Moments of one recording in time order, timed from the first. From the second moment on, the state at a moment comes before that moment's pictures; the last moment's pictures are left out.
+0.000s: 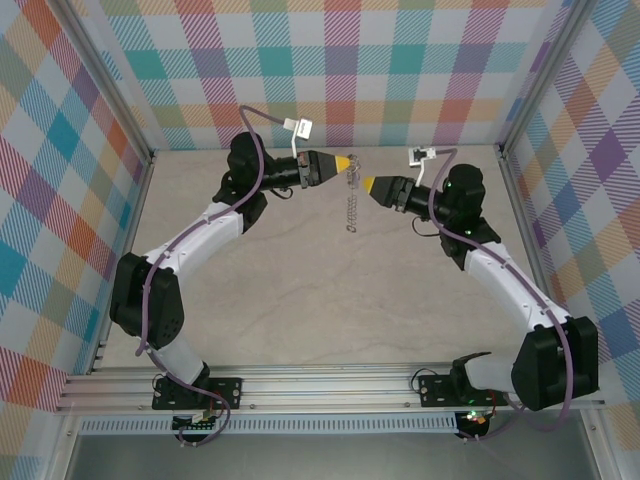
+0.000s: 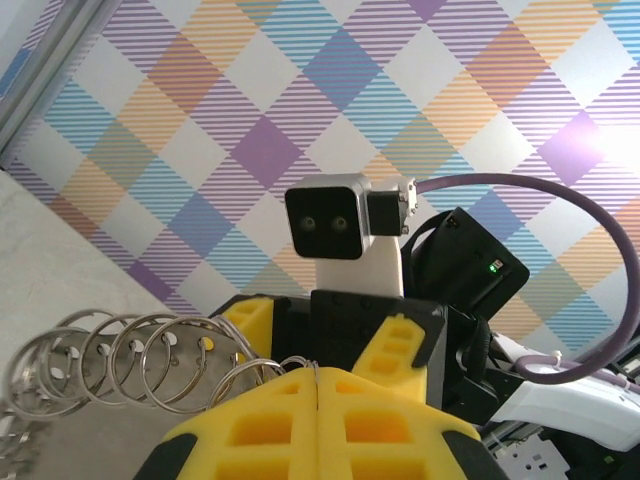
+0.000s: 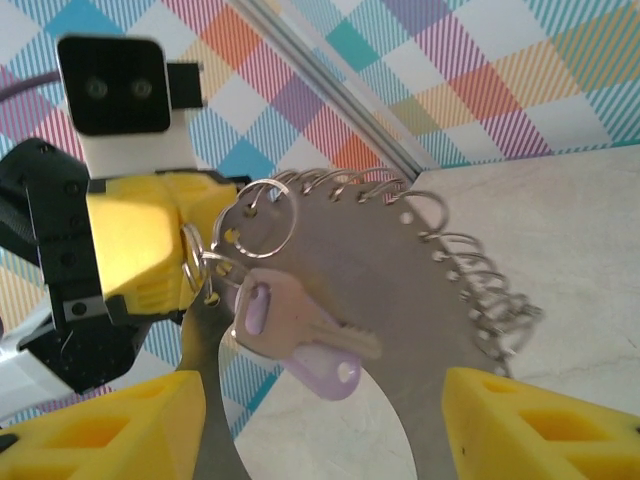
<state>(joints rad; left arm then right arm) -0.45 1.68 1.38 0.46 0.96 -0.87 0.28 1.27 0.97 0.24 -0.77 0.71</state>
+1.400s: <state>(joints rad) -0.45 1.68 1.40 0.47 0.96 -0.87 0.41 1.30 1.10 0.08 -0.63 0.54</state>
